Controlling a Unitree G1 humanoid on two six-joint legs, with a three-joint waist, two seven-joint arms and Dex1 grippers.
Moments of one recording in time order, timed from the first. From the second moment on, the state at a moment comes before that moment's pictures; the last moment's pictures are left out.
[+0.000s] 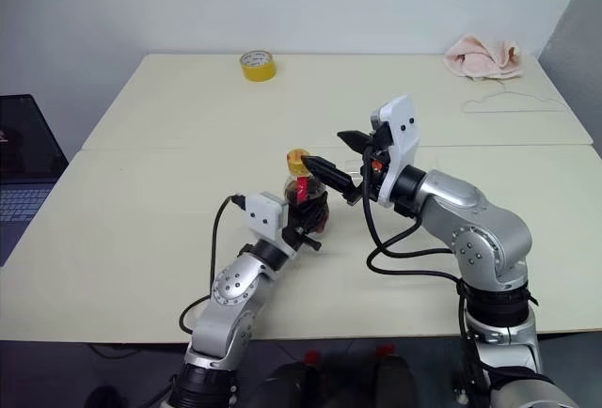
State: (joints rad) left arm -0.14 0.04 -0.18 -0.19 -0.11 0.10 -0.30; right arm -0.61 -0.33 -0.02 -0.44 0.70 0.92 0.42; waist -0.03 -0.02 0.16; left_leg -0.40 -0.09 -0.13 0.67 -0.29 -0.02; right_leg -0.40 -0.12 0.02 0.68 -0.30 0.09
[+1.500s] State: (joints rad) left arm -0.14 0.04 -0.19 -0.19 -0.11 0.08 -0.30; right arm -0.70 -0.22 0.07 -0.34 0.63 0.95 0.32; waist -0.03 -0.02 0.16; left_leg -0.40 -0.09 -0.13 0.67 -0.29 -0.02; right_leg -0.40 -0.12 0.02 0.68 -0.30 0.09
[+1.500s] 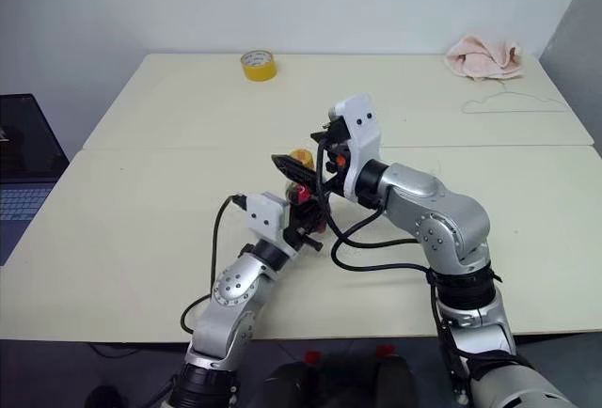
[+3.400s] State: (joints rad) left arm -0.13 0.05 -0.16 -0.19 -0.10 0.07 -0.29; right arm -0.56 -0.29 -0.24 -0.32 0.85 0.73 0.31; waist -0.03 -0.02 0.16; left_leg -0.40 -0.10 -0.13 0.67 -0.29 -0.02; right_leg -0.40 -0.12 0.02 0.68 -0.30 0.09
